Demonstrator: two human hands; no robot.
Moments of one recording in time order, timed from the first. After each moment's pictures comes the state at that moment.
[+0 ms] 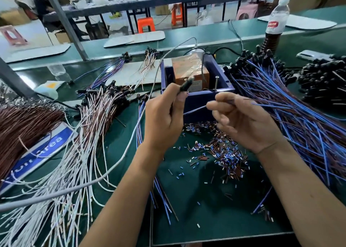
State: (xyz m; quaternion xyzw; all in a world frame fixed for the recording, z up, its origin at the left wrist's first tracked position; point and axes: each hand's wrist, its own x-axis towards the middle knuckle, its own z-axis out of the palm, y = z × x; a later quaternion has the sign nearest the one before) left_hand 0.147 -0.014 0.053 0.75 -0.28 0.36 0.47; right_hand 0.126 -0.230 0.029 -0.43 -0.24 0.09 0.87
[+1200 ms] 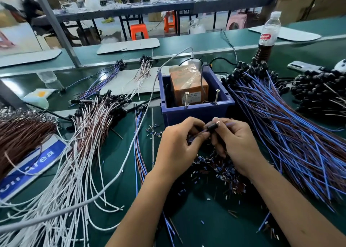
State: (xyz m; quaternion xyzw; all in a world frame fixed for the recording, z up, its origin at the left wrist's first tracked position) left_hand 0.144 -0.028 0.016 0.81 -0.30 0.19 0.48; right_hand 0.119 -0.196 0.015 -0.65 -0.05 -0.11 0.75
